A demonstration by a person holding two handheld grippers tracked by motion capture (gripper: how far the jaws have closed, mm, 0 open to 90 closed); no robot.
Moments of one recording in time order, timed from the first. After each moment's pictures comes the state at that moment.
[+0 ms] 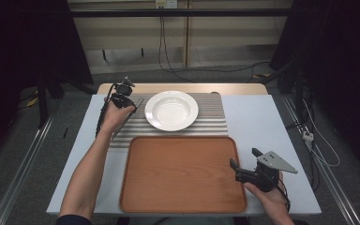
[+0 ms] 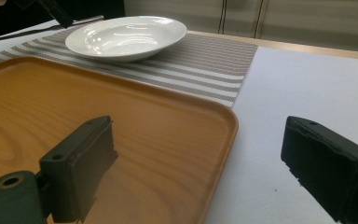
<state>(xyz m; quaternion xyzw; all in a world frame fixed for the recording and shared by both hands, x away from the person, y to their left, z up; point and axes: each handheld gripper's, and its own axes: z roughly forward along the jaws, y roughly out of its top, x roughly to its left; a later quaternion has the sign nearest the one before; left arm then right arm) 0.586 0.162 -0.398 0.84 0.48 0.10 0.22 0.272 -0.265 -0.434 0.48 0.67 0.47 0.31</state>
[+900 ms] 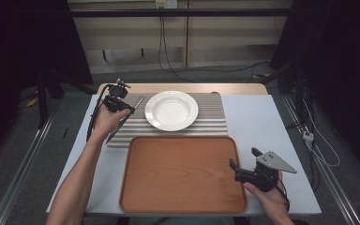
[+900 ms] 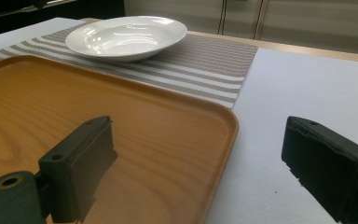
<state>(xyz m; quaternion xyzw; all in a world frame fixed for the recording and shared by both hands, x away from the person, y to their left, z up) 0.538 0.169 -0.364 0.85 0.44 0.11 0.27 0.272 -0.264 -0.434 0.48 0.67 0.47 0.32</state>
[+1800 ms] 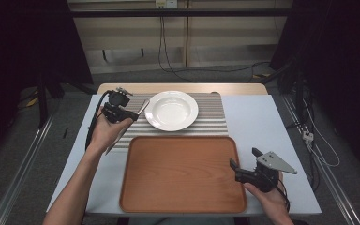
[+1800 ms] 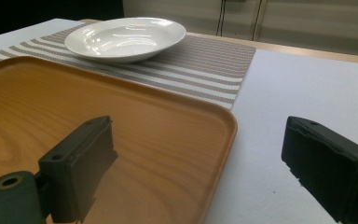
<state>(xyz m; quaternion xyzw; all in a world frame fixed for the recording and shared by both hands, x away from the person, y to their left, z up) 0.471 0.155 -0.335 0.85 0.41 0.12 0.30 0.271 -0.264 -0.434 0.48 0.67 0.47 0.32</state>
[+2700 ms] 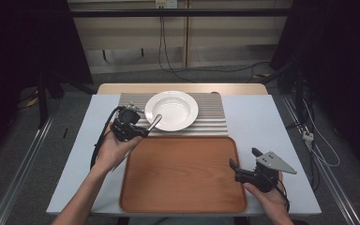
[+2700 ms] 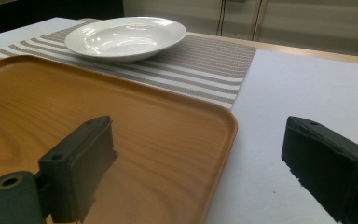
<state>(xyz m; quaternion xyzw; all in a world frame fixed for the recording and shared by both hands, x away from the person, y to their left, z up) 0.416 0.125 -0.345 0.87 0.37 0.10 0.31 0.271 -0.263 -0.434 0.48 0.67 0.47 0.32</state>
